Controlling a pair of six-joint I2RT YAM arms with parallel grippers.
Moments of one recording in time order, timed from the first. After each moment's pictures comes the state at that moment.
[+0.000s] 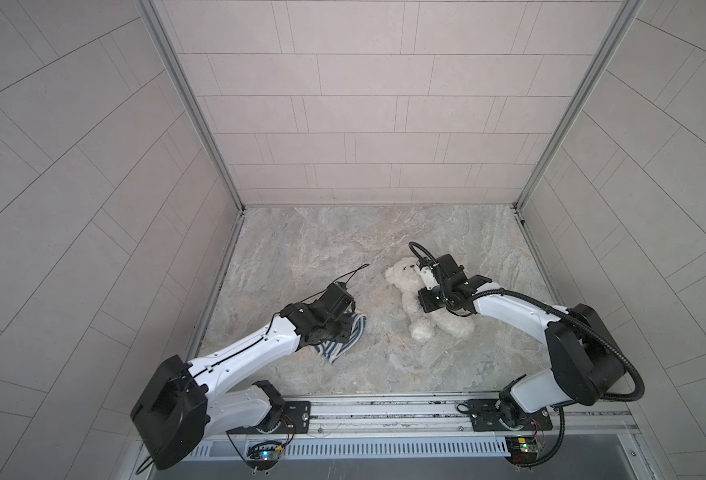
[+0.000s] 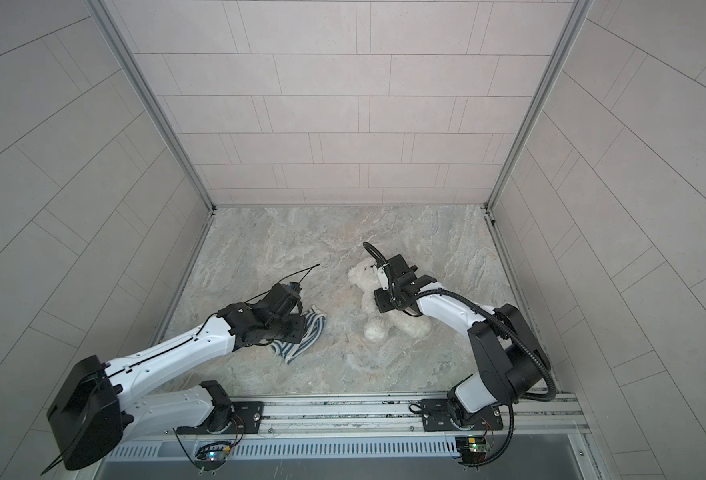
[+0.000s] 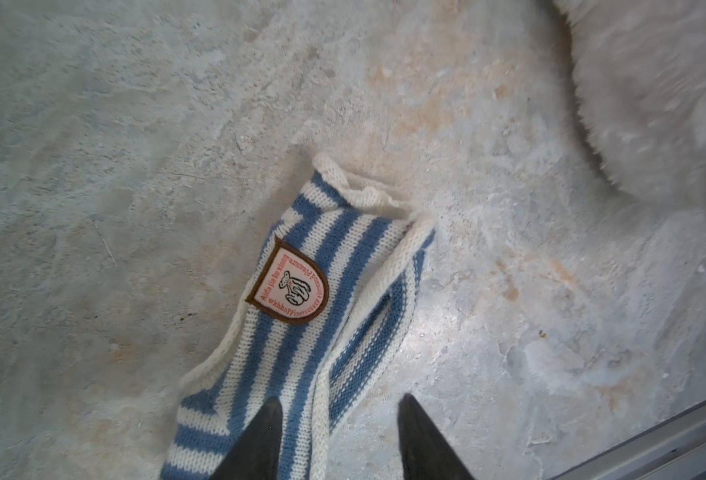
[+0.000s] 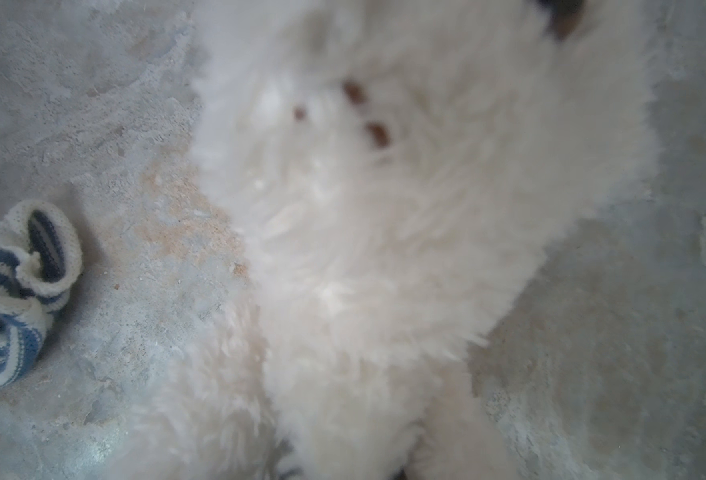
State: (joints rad) left arm -0.76 1.20 0.71 -0.65 -0.04 -0.50; right arm 0.47 1.48 0.85 -0.39 -0.11 0.17
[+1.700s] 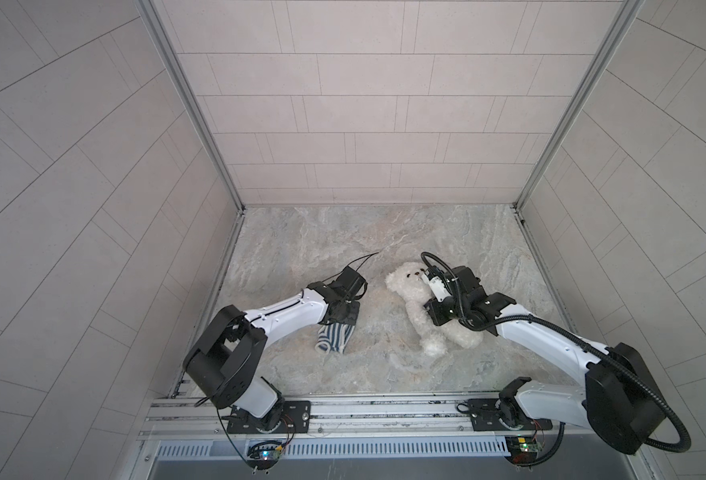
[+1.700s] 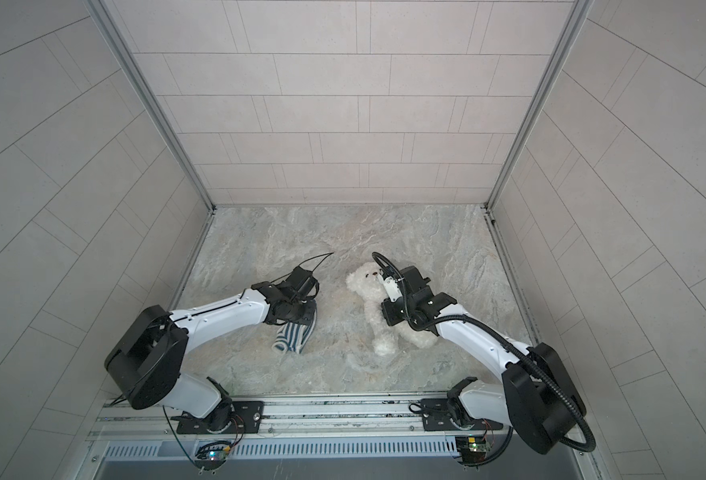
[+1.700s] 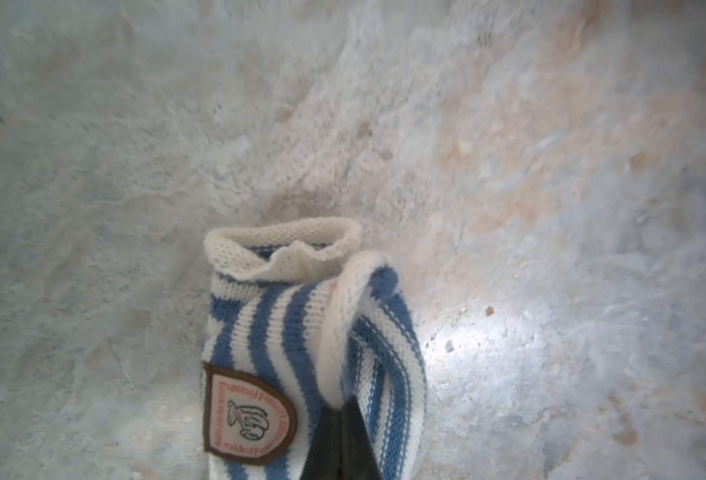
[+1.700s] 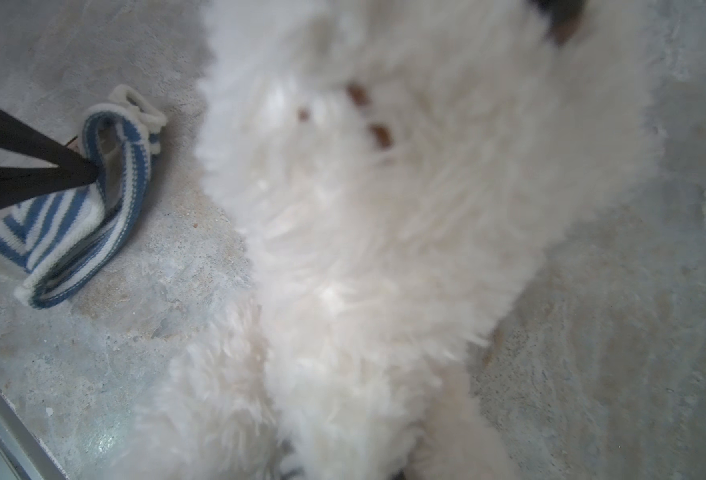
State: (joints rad) left arm -0.65 1.53 0.90 -0.57 -0.11 -0.39; right arm 0.49 1.21 0.67 -0.35 -0.20 0.12
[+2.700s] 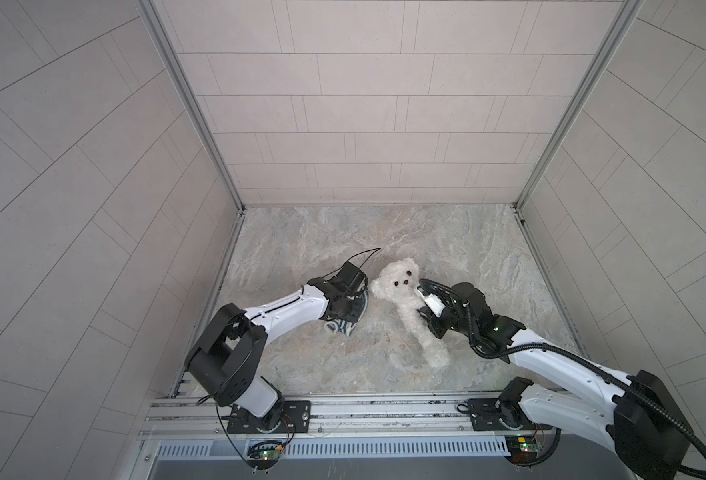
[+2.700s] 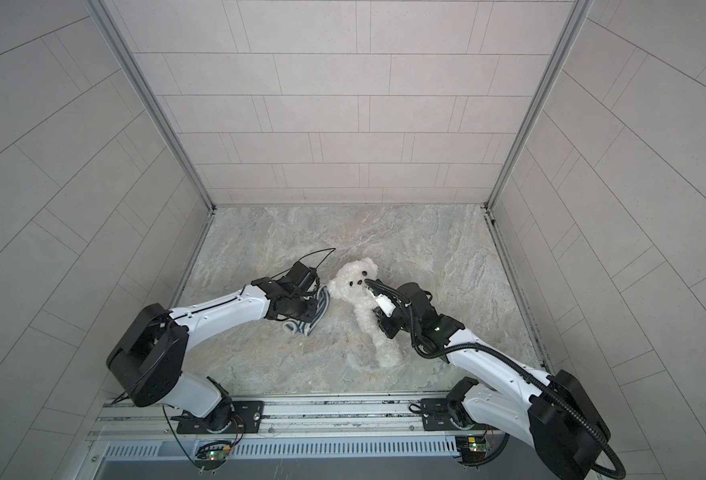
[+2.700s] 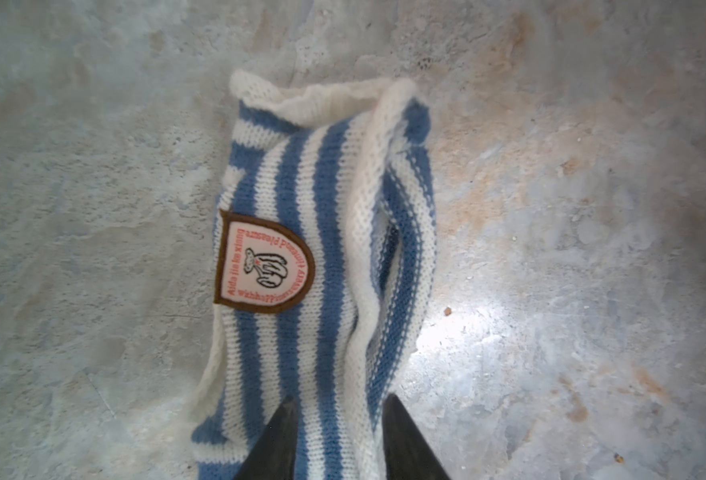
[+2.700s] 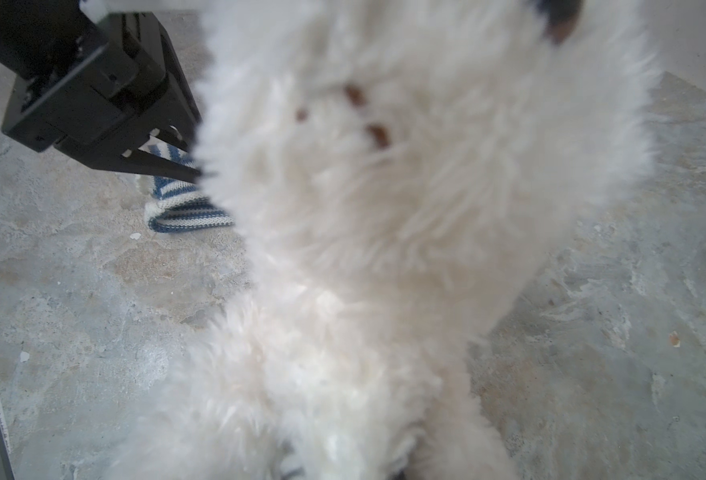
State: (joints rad) left arm -0.66 1.55 0.92 -0.57 -0.05 -0.34; right arm 0.60 1.04 0.50 -0.10 -0.16 -0.14
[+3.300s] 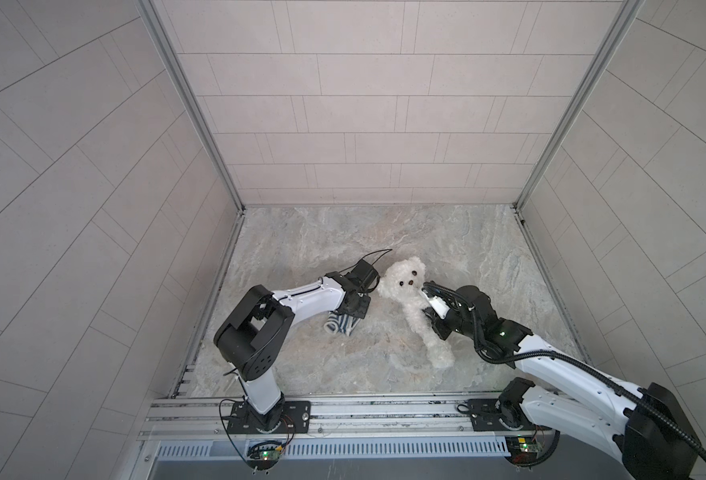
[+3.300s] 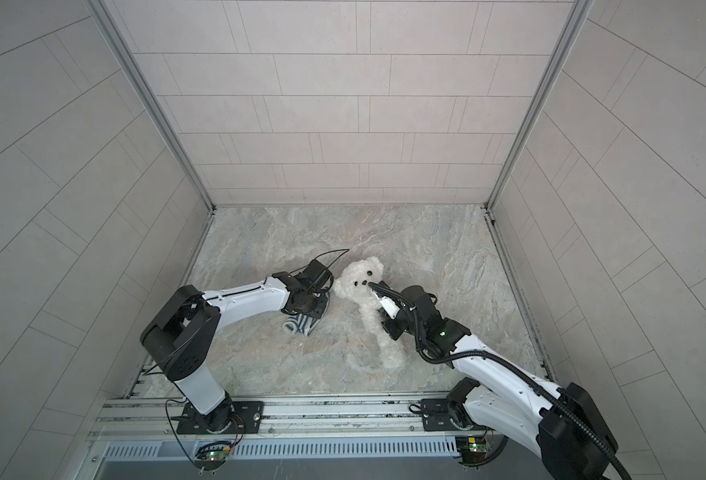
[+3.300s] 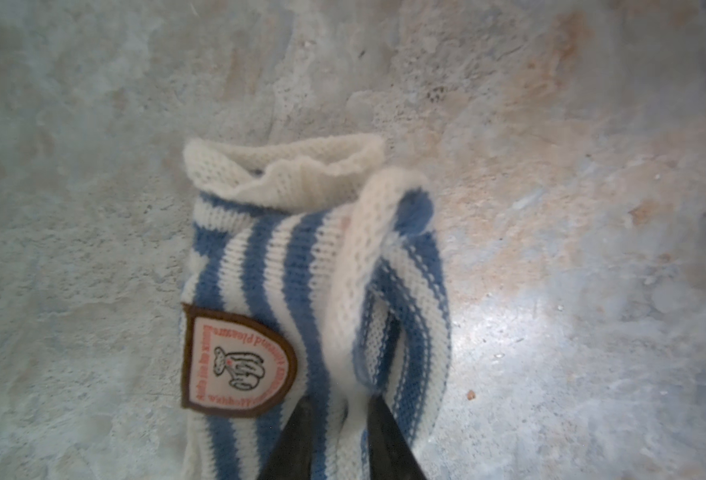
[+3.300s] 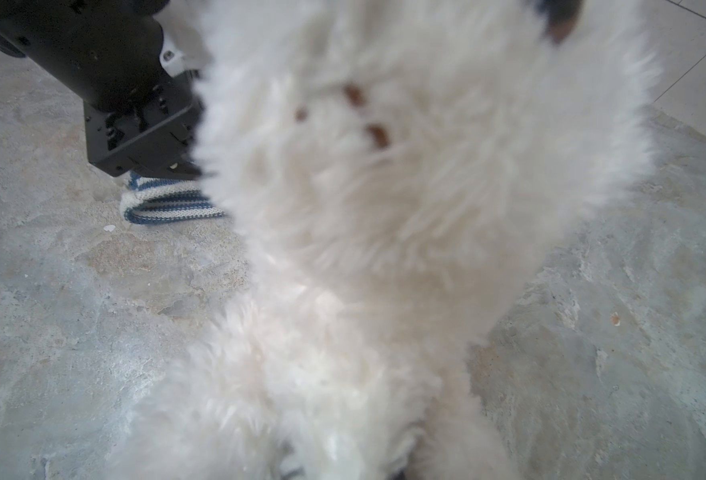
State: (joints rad) left arm -0.69 1.72 1.03 -0.57 -0.15 -0.31; right arm 0.60 0.97 0.48 -0.14 -0.10 -0.15
